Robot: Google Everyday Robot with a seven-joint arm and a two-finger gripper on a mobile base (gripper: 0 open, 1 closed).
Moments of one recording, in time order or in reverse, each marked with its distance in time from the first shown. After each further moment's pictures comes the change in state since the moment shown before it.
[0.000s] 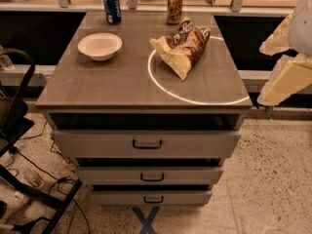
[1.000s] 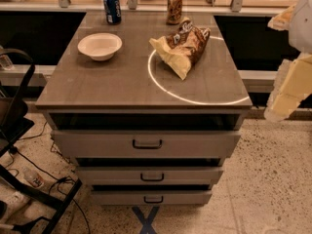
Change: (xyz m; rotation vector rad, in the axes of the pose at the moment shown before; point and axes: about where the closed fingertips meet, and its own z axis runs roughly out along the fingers) arm -0.002 0.000 -0.004 0.013 -0.004 -0.003
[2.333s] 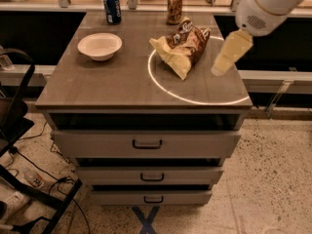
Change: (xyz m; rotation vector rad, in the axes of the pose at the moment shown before) arm -0.034 -0.121 0.088 0.135 -0.041 0.247
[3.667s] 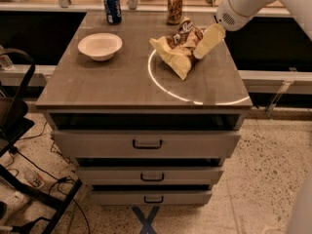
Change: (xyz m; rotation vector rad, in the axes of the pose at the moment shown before) arm -0.041 -0.082 0.104 0.031 -0.091 0.157
